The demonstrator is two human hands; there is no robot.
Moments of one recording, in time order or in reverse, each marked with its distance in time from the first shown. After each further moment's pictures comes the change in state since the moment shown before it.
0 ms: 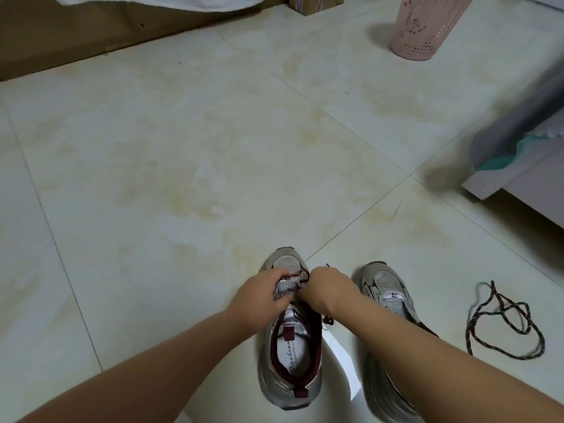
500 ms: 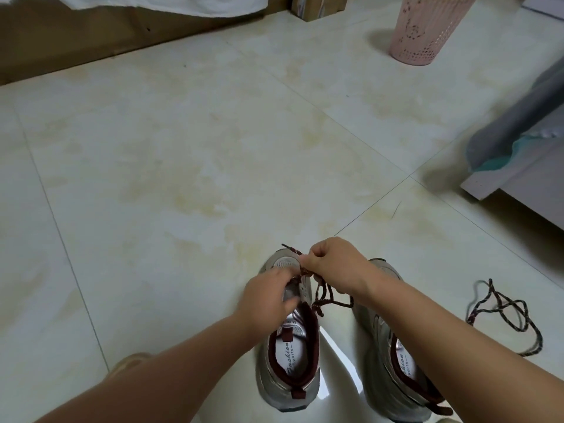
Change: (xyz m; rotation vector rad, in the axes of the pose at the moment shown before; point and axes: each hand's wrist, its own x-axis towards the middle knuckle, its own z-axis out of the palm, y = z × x) left_hand -0.012 0.013 0.007 0.111 0.096 0.118; right_hand -0.034 0.003 -0.037 0.521 0.078 -0.194
